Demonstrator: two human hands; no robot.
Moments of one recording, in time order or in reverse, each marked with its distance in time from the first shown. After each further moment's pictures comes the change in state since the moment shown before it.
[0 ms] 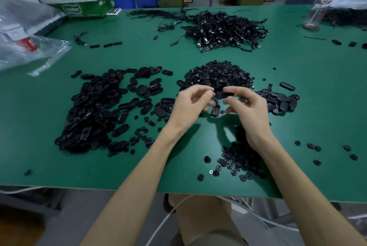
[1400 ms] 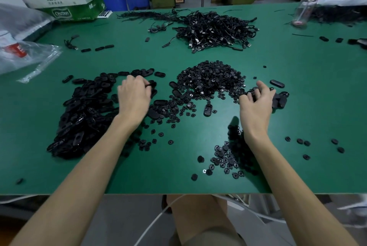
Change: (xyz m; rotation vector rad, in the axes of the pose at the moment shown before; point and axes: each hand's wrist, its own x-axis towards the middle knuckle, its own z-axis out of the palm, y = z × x) left_hand 0.032 -0.005 -0.094 1.118 0.310 -0.063; right_hand 0.010 0.009 -0.009 -0.153 0.370 0.109
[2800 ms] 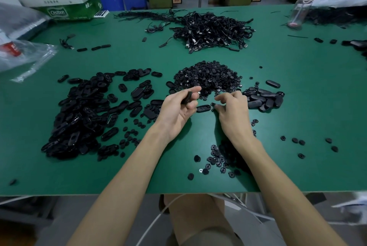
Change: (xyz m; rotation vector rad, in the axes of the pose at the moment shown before) left_hand -0.051 0.083 0.024 -1.739 -0.582 -0.469; right_hand -0.010 0.003 0.013 -0.715 -0.246 -0.338
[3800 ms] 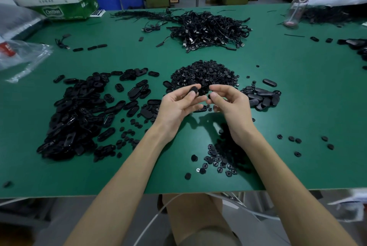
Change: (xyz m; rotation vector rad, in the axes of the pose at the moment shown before) left_hand -0.007 -0.004 0.002 0.182 -0.077 0.164; right_hand -0.001 0.000 -0.014 0.999 -0.073 0.111
